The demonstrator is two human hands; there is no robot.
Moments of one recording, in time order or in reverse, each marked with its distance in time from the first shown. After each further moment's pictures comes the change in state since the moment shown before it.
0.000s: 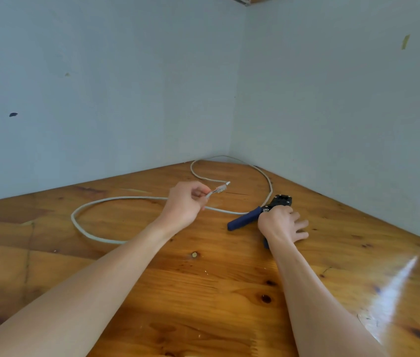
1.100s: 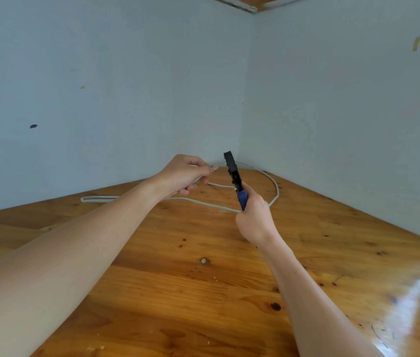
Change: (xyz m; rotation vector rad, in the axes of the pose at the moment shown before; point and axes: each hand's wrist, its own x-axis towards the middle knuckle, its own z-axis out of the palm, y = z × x) left_hand 0.049 0.035 -0.060 -0.191 -0.176 -0.201; right_hand -0.052 -0.026 -0.015 0.429 -0.273 -0.725
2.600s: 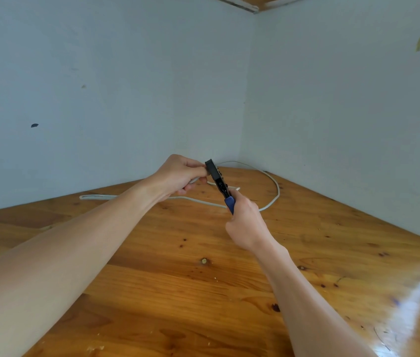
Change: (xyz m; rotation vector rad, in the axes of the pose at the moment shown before) left_hand -0.006 -0.002 -0.004 -0.033 0.011 0.041; right_hand -0.005 -0.006 0.012 -0.153 -0.105 -0.081
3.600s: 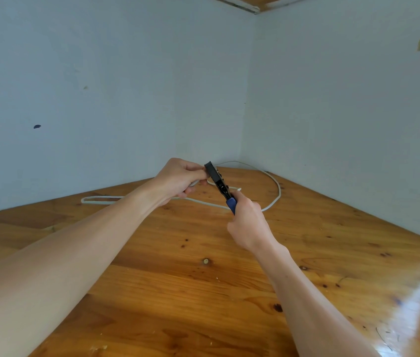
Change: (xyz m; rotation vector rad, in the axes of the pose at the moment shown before) left_hand -0.003 -0.008 -0.001 -0.034 0.023 -0.018; right_hand 0.005 0.005 0.005 -0.095 0.036 0.014
